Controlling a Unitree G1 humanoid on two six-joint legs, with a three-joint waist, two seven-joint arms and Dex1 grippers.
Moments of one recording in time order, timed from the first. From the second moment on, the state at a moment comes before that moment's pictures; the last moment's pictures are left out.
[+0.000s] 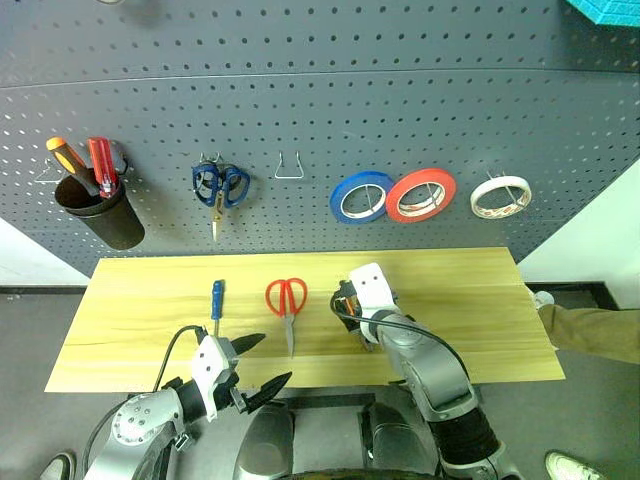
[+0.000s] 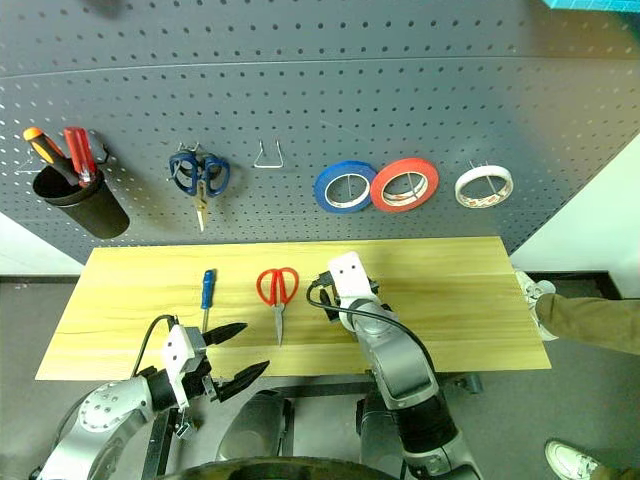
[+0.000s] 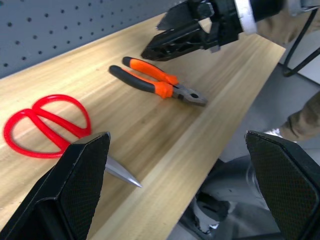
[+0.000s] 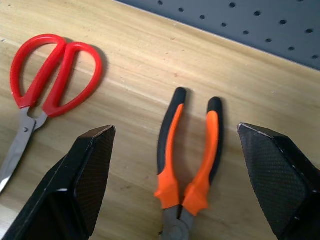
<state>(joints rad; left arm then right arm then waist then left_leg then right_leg) 0.41 0.50 -0.06 -0.28 -0.32 0.02 -0.83 -0.16 -0.06 0.32 -0.25 -0.05 0.93 0.04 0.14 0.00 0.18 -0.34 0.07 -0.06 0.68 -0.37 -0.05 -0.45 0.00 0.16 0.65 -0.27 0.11</state>
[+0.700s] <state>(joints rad) 0.47 0.50 -0.06 -0.34 -0.32 0.03 -0.80 -0.33 -0.03 0.29 -0.15 -0.06 1.20 0.06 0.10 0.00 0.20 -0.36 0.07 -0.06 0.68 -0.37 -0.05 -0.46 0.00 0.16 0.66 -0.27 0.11</state>
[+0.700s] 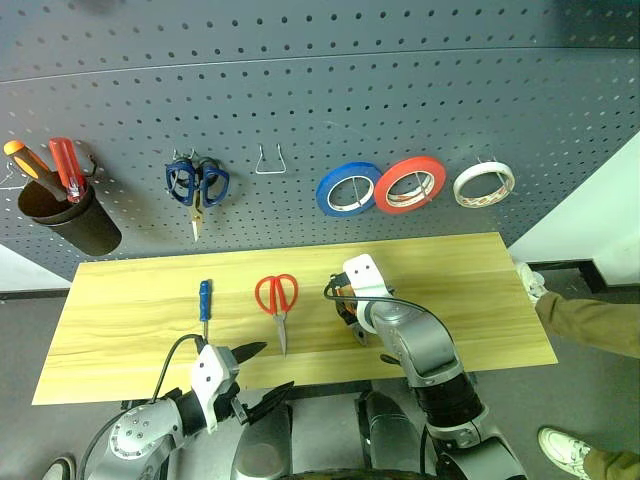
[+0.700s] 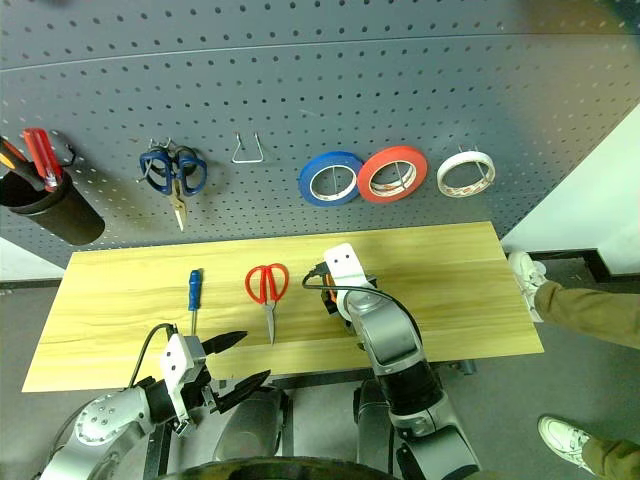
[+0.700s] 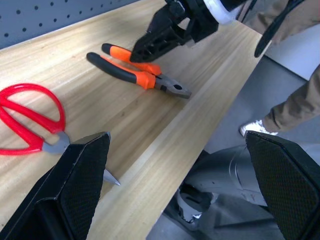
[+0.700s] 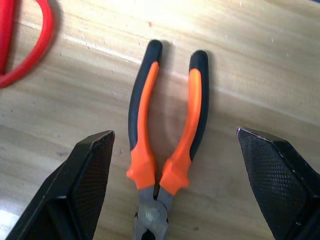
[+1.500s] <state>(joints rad) 0.58 0.50 -0.08 -0.42 -0.31 0.03 -0.76 -0.36 -0.04 0.33 -0.10 -0.06 1.24 0.10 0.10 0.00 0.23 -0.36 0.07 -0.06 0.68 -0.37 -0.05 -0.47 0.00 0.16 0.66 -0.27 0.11</state>
